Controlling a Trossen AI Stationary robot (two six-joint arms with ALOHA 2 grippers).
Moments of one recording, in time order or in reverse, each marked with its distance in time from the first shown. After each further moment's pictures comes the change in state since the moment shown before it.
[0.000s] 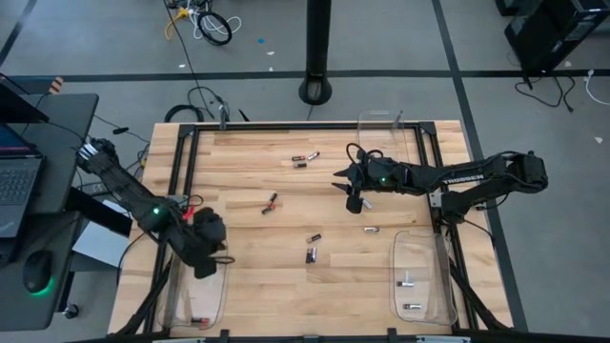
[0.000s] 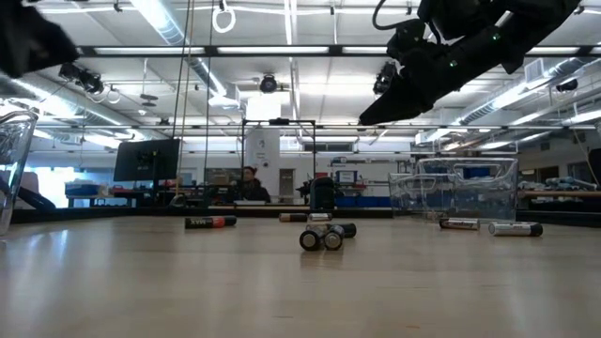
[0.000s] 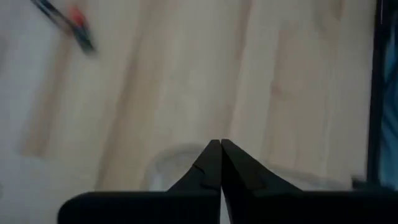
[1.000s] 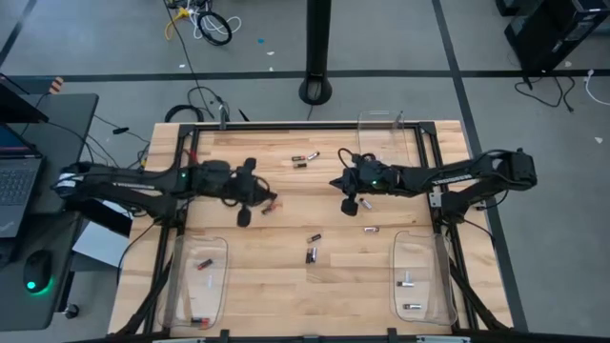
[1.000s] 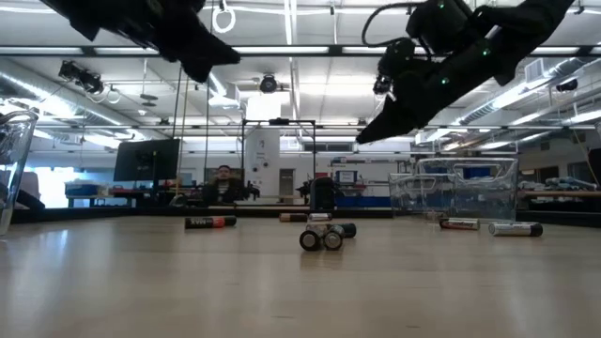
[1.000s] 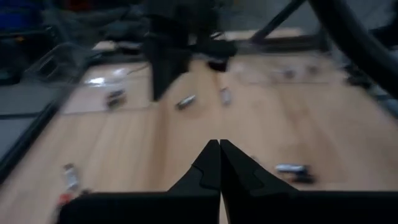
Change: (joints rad) left arm 0.764 -0.027 -0.228 0.957 0.351 0.964; right arm 0.002 0.115 0.004 0.034 0.005 0.014
